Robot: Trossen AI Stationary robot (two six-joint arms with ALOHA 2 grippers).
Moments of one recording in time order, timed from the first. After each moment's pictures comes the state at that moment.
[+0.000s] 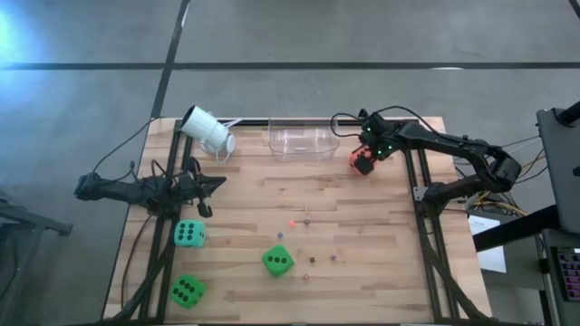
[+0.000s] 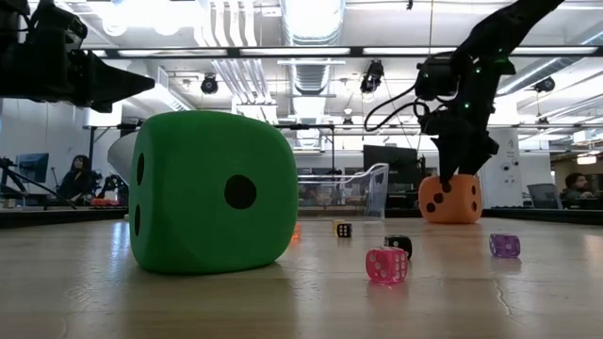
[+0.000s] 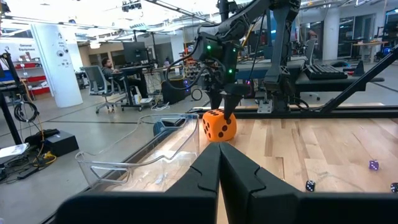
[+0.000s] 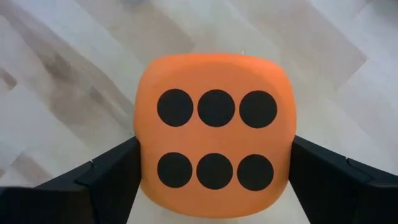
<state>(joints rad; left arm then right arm) -0.18 0.00 0.00 0.07 -0.50 0.16 -0.70 1.34 0.82 -0.74 -0.03 0.15</state>
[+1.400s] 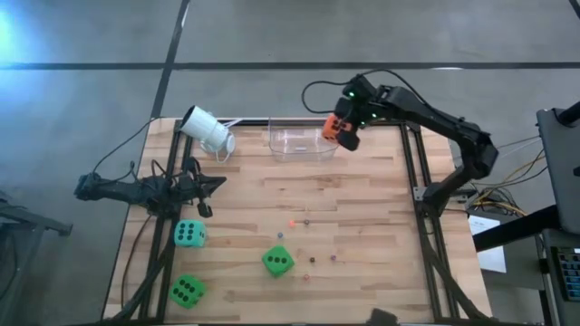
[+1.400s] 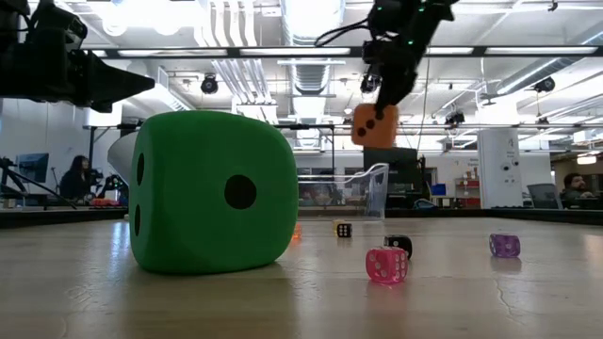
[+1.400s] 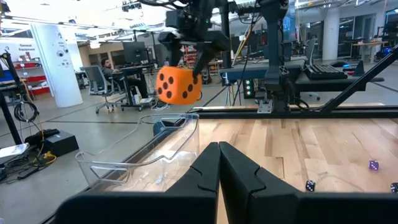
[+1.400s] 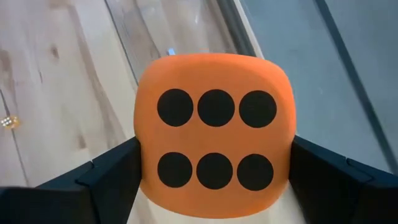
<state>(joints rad) -0.18 0.00 0.00 0.07 -0.50 0.16 -0.60 1.58 1.53 -0.96 -0.04 -0.28</state>
